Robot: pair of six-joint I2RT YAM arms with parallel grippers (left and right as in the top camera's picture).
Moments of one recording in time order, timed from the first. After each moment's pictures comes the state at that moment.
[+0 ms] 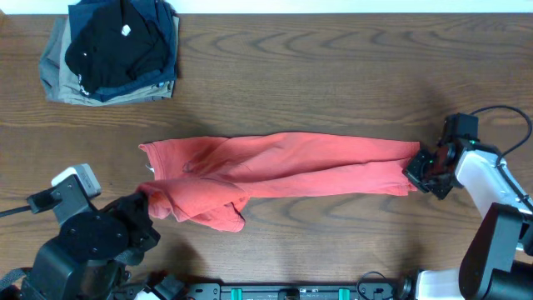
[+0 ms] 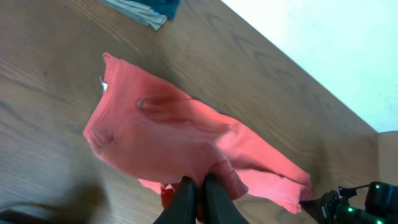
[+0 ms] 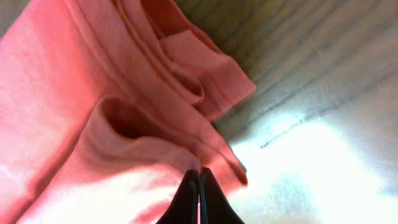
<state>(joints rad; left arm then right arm) -0.69 0.81 1.58 -1.55 -0.40 -1.09 -0.24 1.60 0.85 -0.72 -0.11 0.52</state>
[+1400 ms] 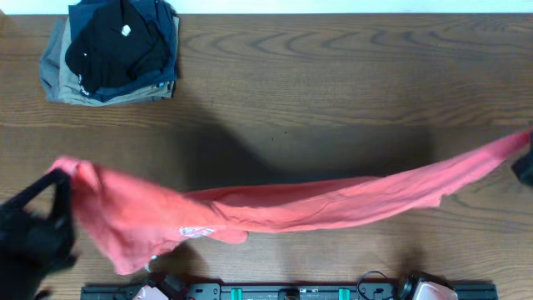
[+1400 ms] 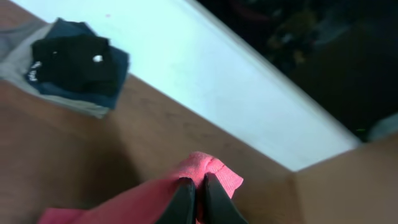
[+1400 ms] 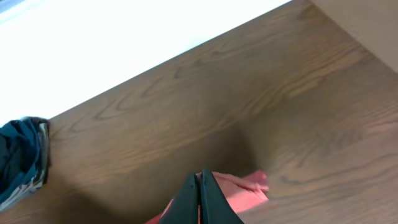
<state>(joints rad) -0.69 1.06 2.29 -1.63 -0.50 -0.90 -0.30 1.22 2.18 -1.60 -0.13 0.27</state>
